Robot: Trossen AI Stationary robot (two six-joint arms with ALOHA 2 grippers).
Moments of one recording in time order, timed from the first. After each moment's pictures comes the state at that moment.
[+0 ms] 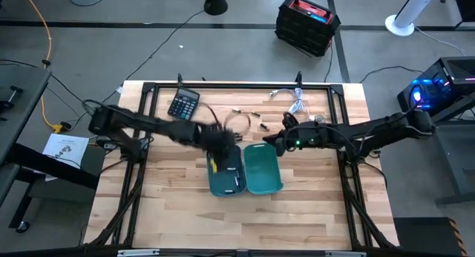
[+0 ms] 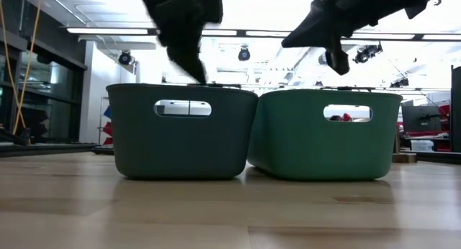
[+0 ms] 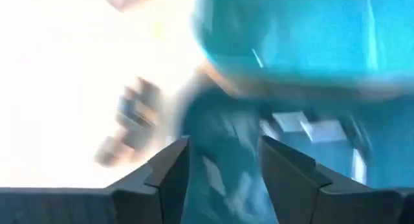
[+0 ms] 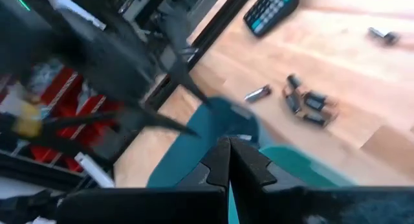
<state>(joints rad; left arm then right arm) -0.06 1.63 1.25 -0.66 -0.21 -0.19 0.06 1.15 0.66 0.12 0.21 0.86</state>
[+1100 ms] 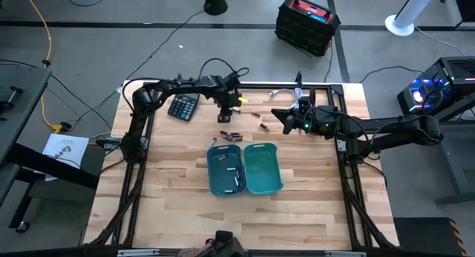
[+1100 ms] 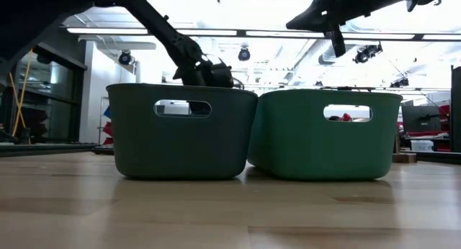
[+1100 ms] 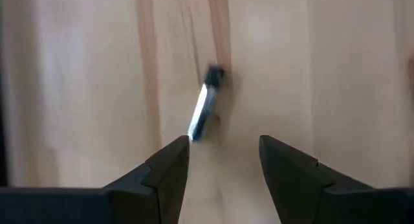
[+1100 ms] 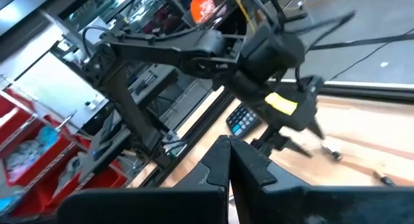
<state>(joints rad) 0.56 2.13 1.52 -0.64 0.12 0.63 -0.08 1.01 0.66 0.21 0.36 0.73</state>
